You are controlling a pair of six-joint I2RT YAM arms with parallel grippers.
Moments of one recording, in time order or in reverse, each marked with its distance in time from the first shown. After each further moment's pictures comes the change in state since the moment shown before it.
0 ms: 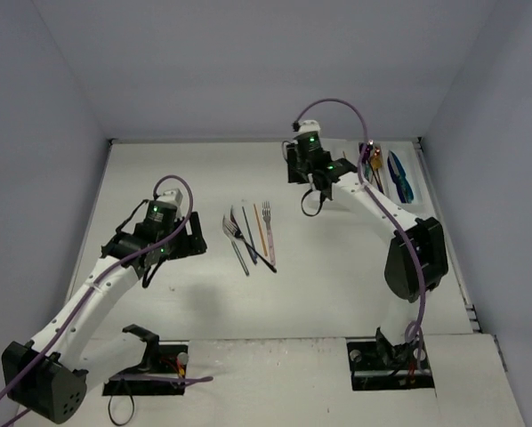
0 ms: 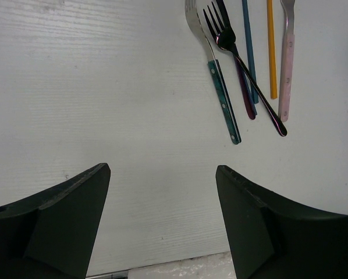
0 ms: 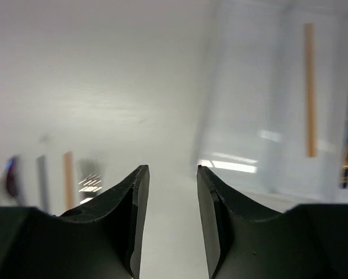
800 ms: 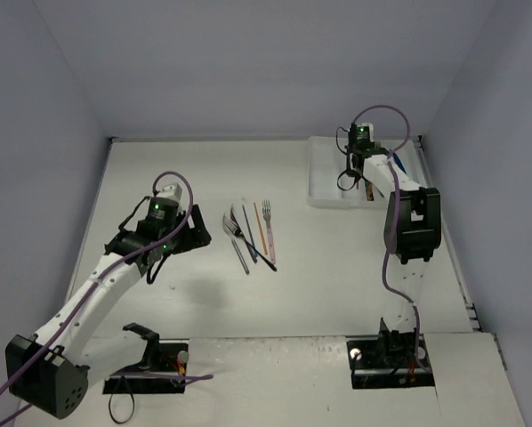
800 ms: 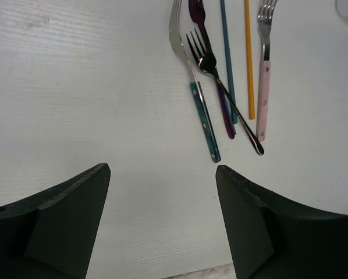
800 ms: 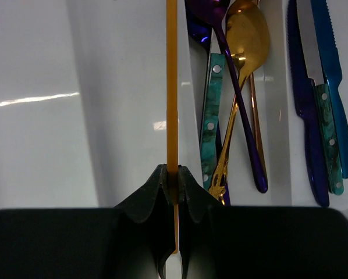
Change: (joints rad) left arm 0.000 0.021 -0.010 0.100 0.007 -0.064; right arm -0.314 0.284 0.104 0.006 0.053 -0.123
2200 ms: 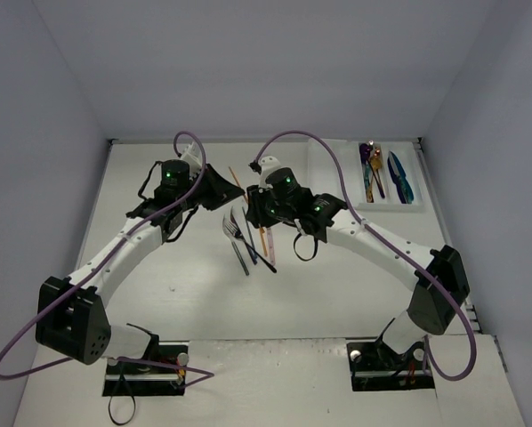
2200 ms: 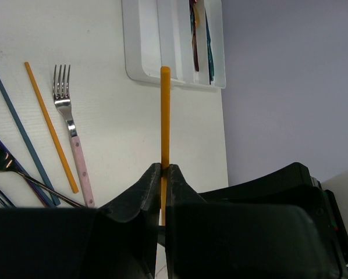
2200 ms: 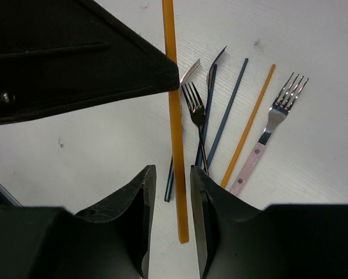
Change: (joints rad) left arm 0.016 0.323 0.177 0.552 0.416 -0.334; right arm 0.692 -0.547 -0.340 0.032 -0.300 0.247
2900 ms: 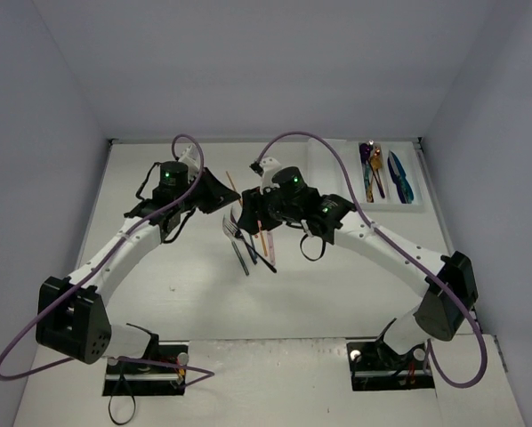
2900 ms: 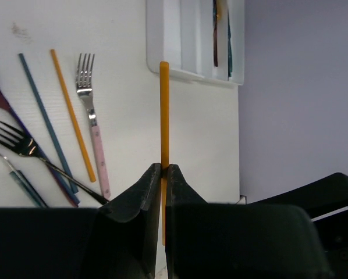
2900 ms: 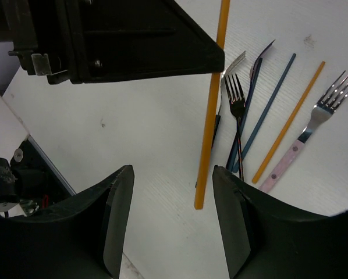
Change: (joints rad) left arm 0.027 0.000 -0.005 -0.069 -0.006 0.028; right arm -0.015 -0.056 -0.017 -0.007 -0.161 0.020
